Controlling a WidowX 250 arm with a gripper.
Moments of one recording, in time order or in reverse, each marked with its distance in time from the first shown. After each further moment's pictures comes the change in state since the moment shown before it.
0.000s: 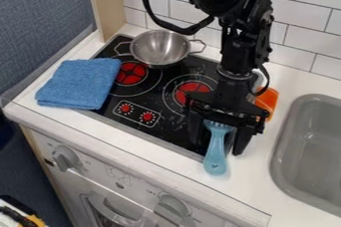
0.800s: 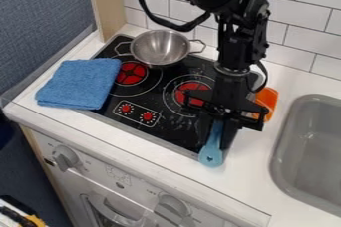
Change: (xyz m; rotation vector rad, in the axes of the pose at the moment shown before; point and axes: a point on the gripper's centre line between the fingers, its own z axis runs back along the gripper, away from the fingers) arm -0.003 0.004 0.007 -0.008 0.030 -0.053
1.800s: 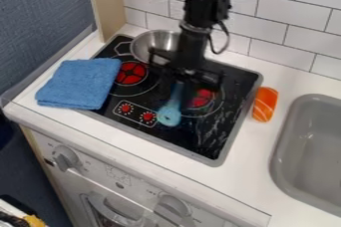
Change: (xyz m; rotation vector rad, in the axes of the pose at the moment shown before) arm 0.017 0.069 0.033 0.102 0.055 0.007
